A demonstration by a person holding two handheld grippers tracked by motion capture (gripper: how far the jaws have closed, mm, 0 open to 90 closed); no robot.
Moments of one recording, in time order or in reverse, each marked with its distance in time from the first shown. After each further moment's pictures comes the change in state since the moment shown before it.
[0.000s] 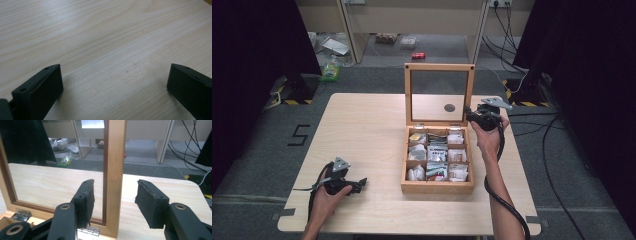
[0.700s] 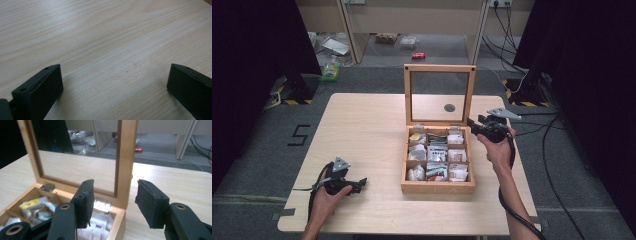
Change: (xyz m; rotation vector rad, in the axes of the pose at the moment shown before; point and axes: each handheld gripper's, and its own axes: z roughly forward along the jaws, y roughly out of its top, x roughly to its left) left arm 0.000 0.000 0.000 0.000 0.000 -0.001; right arm -0.009 -0.022 -0.034 0.050 0.145 -0.031
